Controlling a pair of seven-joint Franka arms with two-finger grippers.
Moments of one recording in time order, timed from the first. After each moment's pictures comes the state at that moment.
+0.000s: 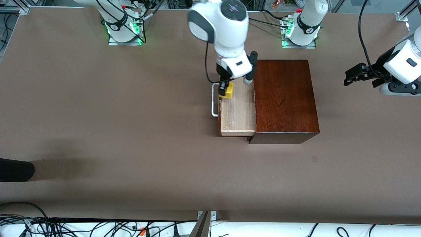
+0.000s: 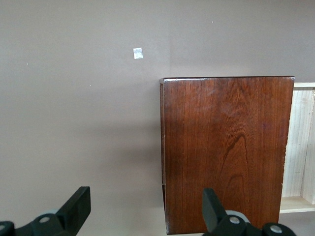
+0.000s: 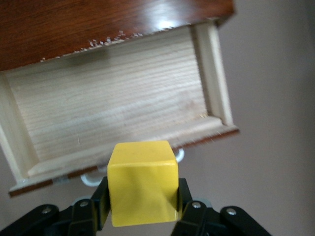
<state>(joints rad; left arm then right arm) -0.11 0.06 0.06 -1.53 -0.05 1.50 -0.06 0.89 0.64 -0.05 -1.02 -0.06 1.75 -0.41</state>
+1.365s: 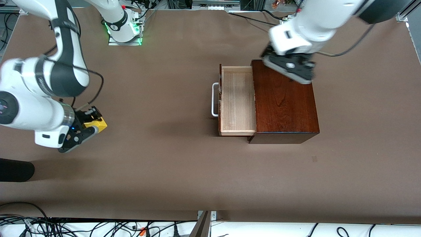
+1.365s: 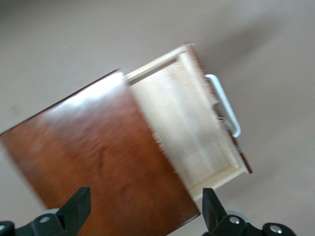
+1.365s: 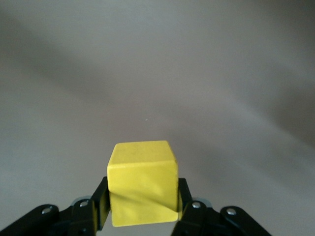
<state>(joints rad) -0.21 0.16 -0.36 -1.46 -0.05 1.62 -0.01 0.31 0.51 -0.24 -1.37 0.09 1.68 -0.47</state>
